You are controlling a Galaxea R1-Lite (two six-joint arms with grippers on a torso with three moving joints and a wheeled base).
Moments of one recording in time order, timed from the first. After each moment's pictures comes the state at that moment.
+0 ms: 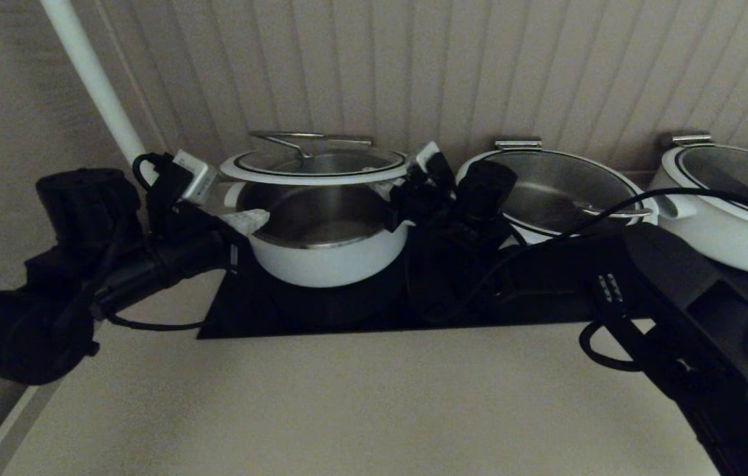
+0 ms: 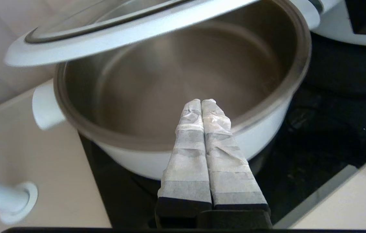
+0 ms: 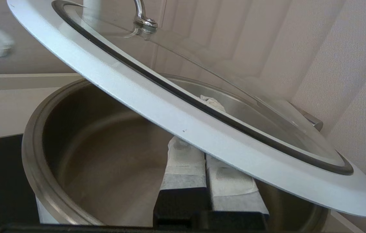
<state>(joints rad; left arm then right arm) -0.19 1.74 -0.76 -0.90 -0.29 0.23 0.51 2.48 -1.84 -1.02 0.44 -0.23</state>
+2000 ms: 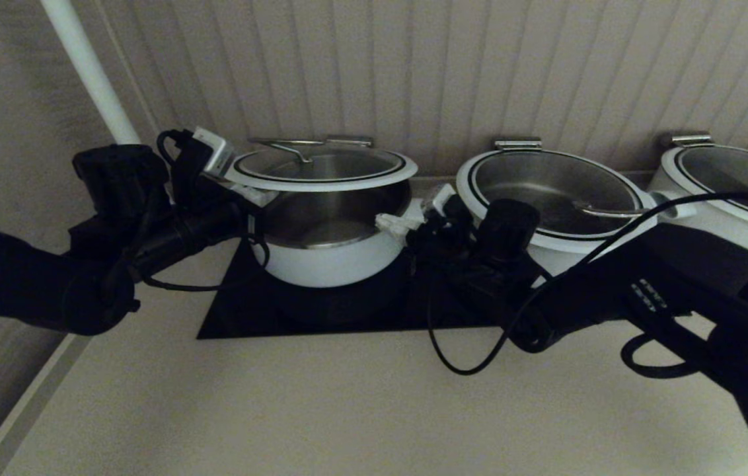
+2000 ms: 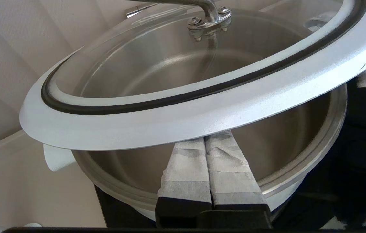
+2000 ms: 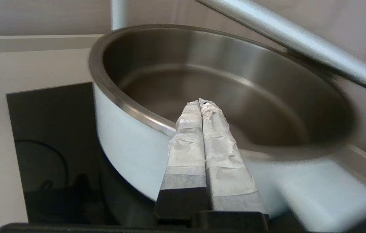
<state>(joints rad) -0.19 1.85 -0.95 -0.90 -0.28 0.23 0.52 2.33 -1.33 -1.23 0.44 -0.24</state>
